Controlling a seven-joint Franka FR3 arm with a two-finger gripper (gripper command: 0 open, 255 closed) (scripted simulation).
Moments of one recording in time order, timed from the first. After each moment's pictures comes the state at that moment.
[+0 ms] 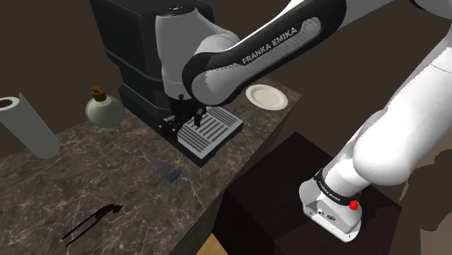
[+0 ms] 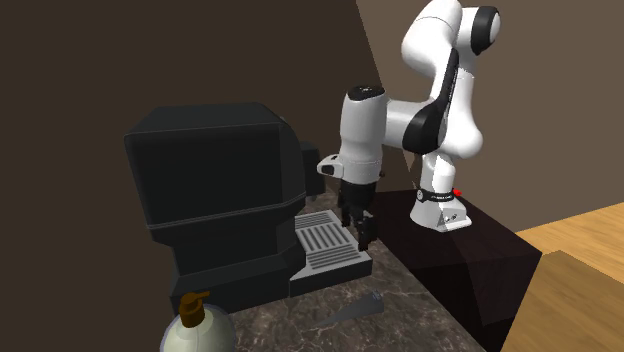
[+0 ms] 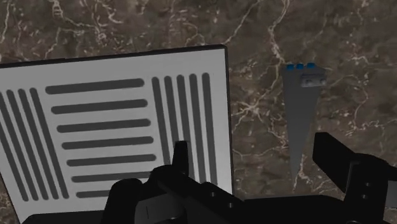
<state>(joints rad) 0.11 0.06 0.54 -2.24 -0.08 2.26 0.55</state>
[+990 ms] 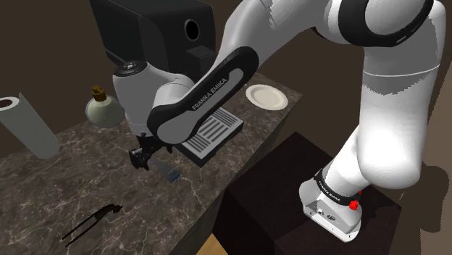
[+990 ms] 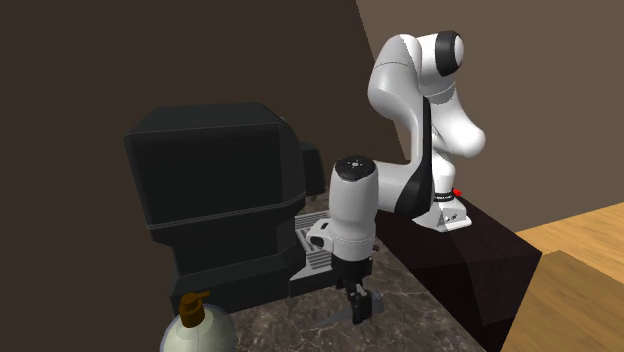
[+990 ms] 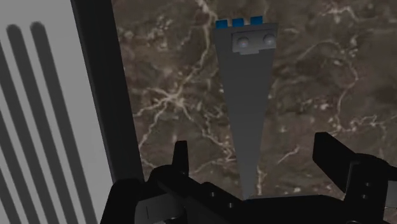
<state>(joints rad) 0.27 0.52 0.47 -1.96 -0.34 2.34 0.81</state>
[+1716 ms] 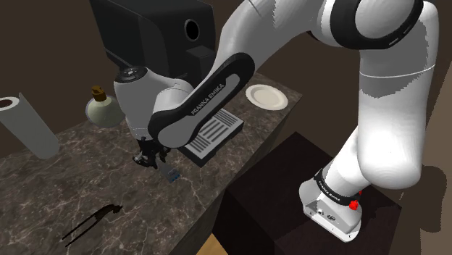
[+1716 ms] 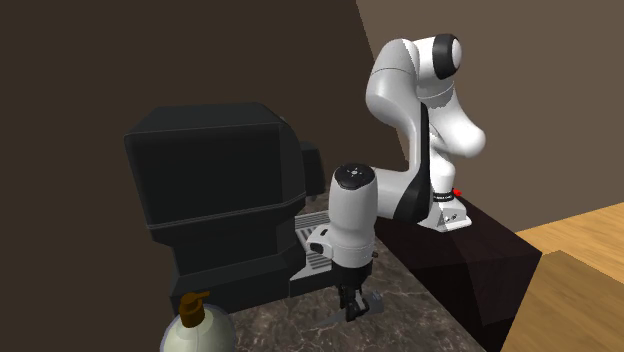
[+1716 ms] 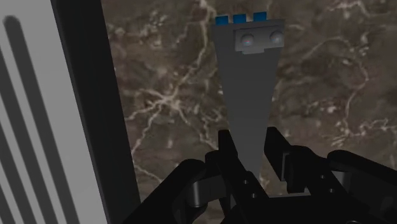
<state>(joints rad) 0.29 0.55 0.46 -1.95 -0.35 2.37 0.82</state>
